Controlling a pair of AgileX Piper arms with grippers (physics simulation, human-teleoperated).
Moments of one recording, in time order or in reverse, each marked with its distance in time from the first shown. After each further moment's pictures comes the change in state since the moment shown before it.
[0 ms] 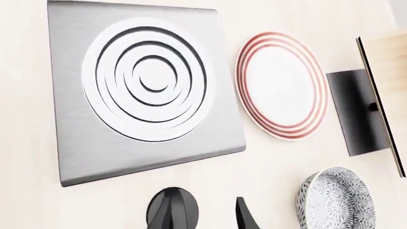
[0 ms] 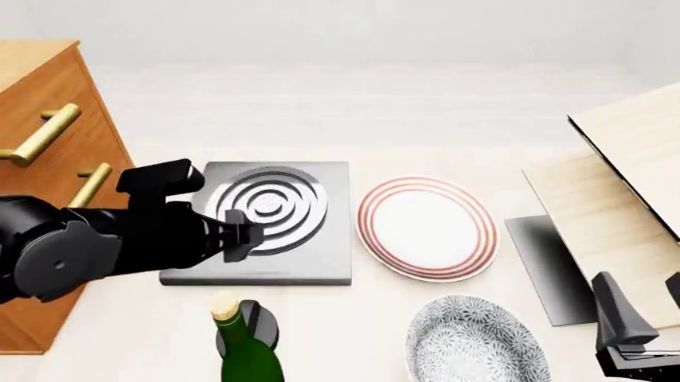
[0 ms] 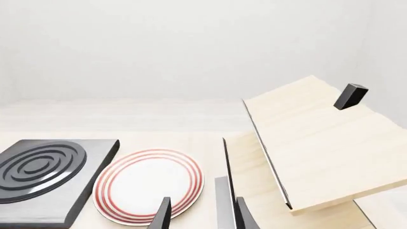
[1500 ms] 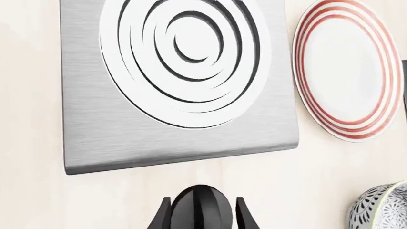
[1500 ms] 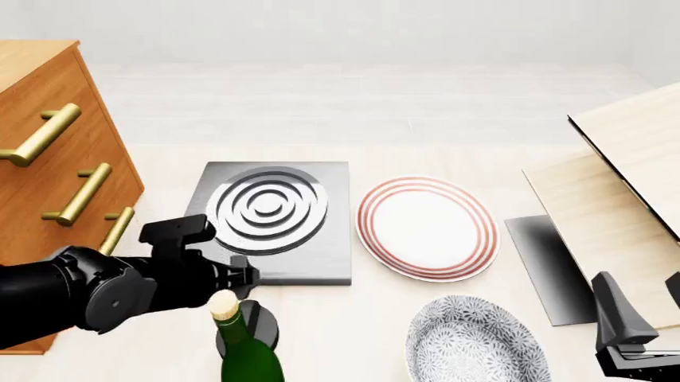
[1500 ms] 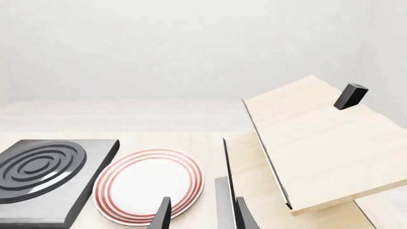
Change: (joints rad) left arm 0.060 0.187 0.195 -0.254 -0.017; right arm 0.000 0.000 0.000 0.000 0.000
